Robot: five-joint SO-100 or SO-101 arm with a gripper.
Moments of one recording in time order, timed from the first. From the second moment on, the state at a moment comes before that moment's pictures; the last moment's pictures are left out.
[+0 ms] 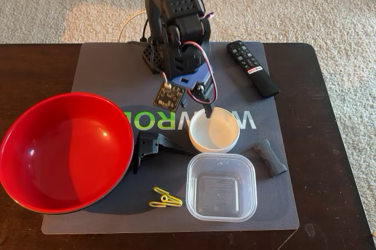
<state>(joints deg) -17.4 118.6 133.2 65.2 43.0</state>
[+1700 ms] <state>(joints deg) 9.1 131.4 99.8 80.0 38.1</state>
